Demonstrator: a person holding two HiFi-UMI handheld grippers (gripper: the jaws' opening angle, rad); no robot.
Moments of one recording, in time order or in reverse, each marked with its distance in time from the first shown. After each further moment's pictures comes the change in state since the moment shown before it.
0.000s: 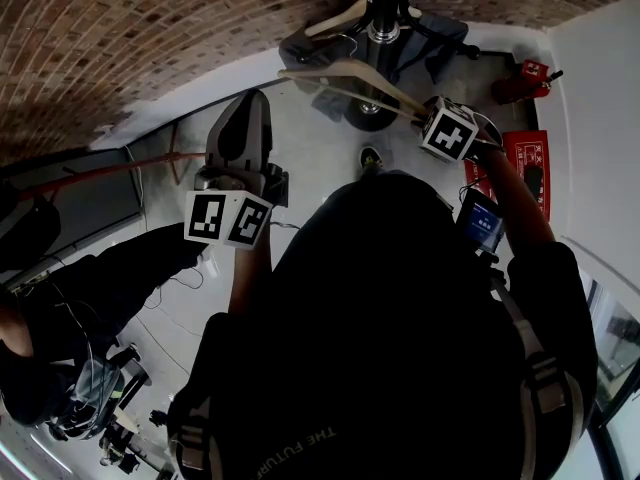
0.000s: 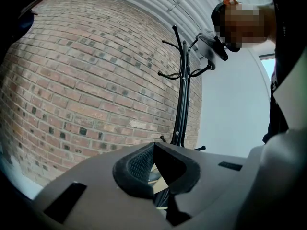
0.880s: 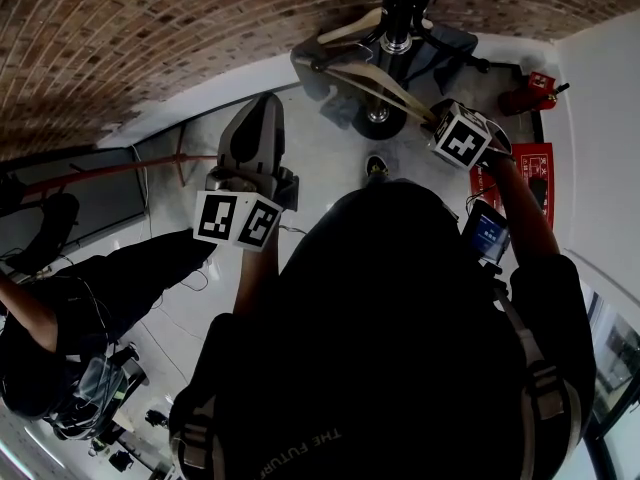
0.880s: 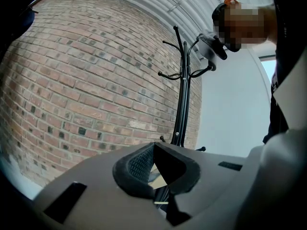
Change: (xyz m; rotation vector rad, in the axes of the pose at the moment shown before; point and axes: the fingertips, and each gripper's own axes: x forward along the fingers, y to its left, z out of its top) left arm 0.002 0.001 0.001 -0.007 -0.007 -0.010; right arm -0.009 -0.017 0.006 0.015 -0.036 -0.056
